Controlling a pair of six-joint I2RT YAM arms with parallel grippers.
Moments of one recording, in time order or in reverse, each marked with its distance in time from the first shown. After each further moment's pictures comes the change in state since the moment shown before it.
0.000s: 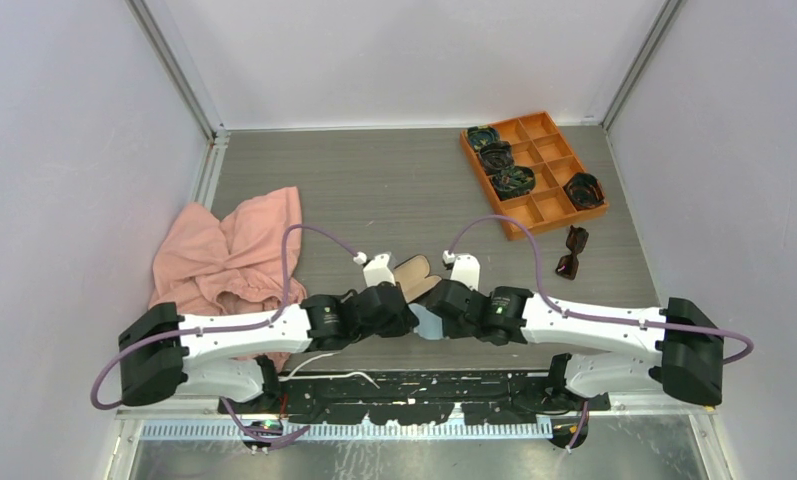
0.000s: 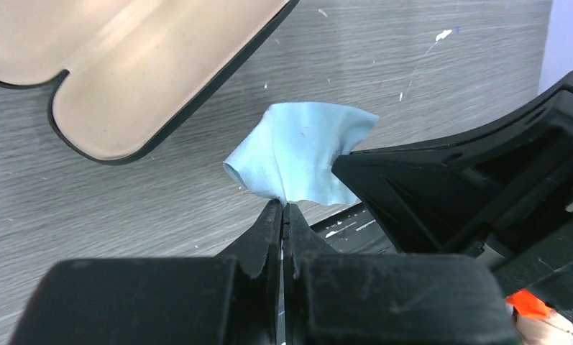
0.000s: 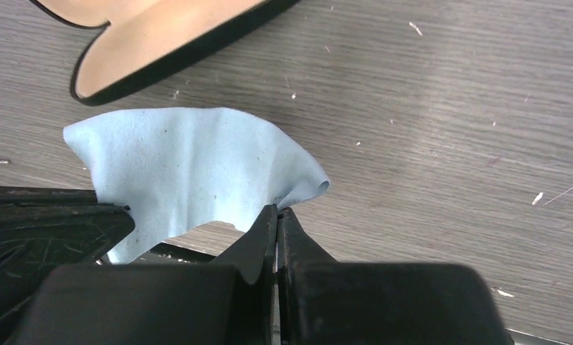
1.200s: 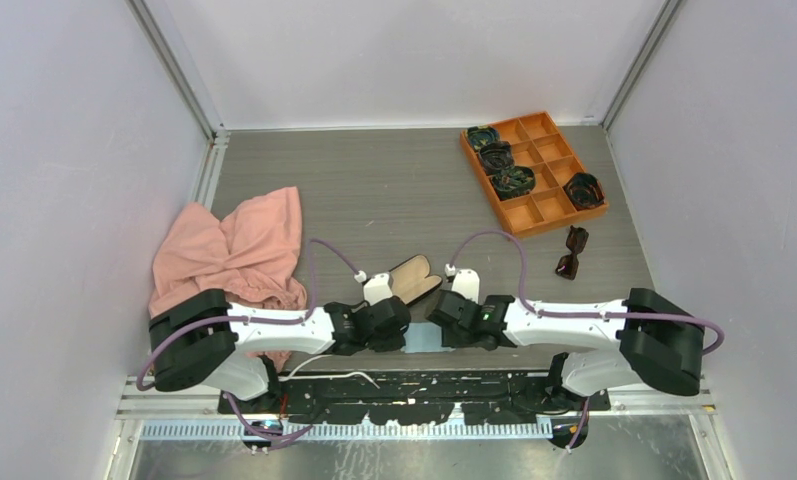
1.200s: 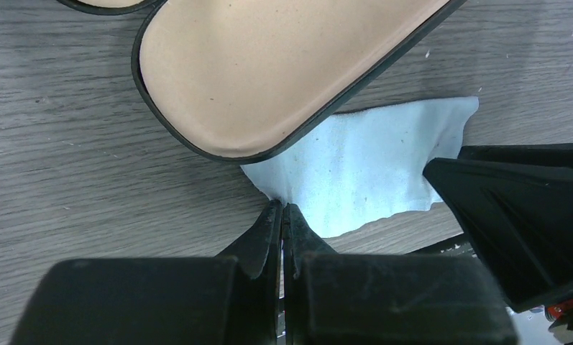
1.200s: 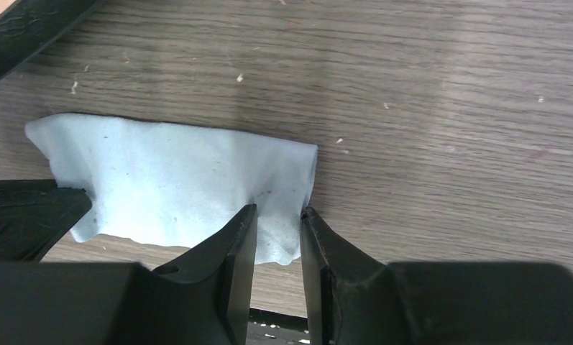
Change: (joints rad) left arm 0.010 0.163 -0.095 0.031 0.014 -0.062; right arm -0.029 0.117 -0.129 0.141 -0.047 0.050
